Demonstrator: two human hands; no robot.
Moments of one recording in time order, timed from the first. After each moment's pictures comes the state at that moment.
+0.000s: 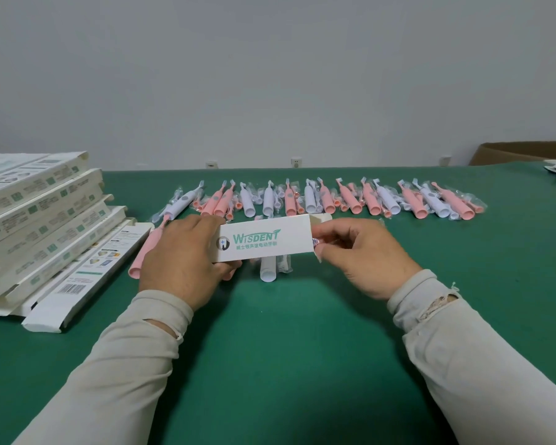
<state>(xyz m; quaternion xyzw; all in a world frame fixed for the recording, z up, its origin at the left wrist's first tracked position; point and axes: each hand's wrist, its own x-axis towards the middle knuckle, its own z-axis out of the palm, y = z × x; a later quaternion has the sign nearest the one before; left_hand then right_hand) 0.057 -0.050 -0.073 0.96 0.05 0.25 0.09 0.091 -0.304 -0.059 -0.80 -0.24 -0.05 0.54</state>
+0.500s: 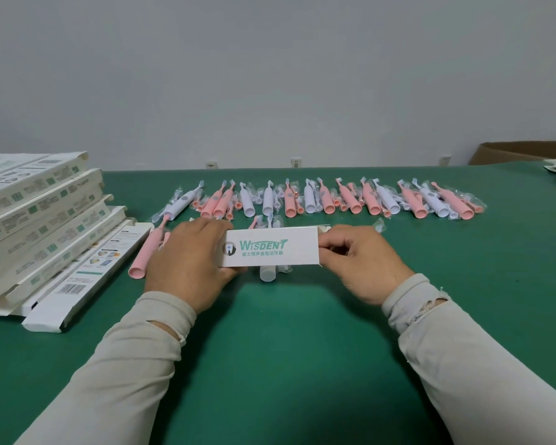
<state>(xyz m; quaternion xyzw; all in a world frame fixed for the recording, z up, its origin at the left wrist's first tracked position) 0.054 -0.055 -0.074 0.96 0.02 0.24 0.11 0.091 -0.304 -0.064 -0.84 -0.26 -0.07 0.48</state>
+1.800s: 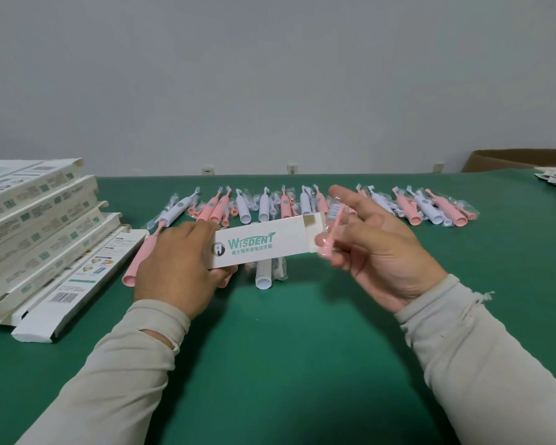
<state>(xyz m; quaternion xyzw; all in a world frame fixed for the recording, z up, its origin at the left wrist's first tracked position) 0.057 -0.053 -0.074 0.96 0.06 0.26 0.11 0.085 -0.314 -0.042 -0.51 -0.20 0.09 0.83</state>
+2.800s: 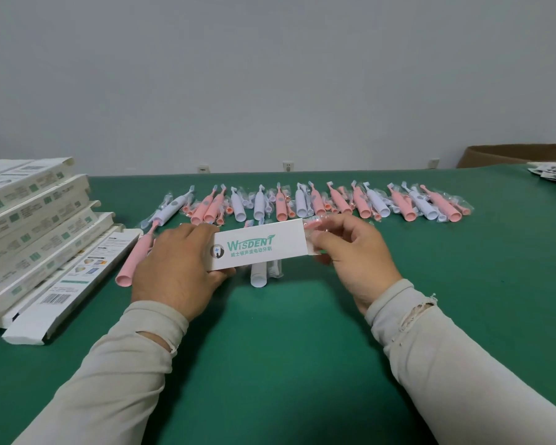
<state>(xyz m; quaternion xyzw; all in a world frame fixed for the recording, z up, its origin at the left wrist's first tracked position) 0.054 -0.060 -0.069 0.97 0.05 0.21 0.08 0.096 -0.293 -0.071 -0.69 -0.10 -0.08 0.71</state>
